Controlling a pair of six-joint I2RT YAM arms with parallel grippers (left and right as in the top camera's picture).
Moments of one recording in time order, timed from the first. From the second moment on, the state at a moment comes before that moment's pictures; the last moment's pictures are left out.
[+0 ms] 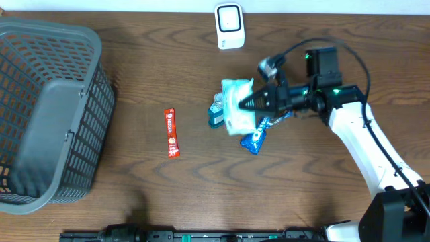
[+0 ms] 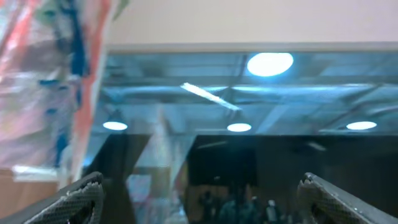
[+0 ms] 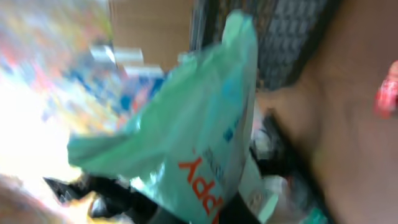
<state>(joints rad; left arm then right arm) 0.06 0.01 1.08 -0.25 0.05 -0.08 0.19 1.58 1.18 -0.35 -1.53 0.63</state>
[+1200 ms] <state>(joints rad) 0.07 0.01 0.83 -0.32 0.17 -0.09 0.08 1.64 1.20 0.36 -0.98 1.00</state>
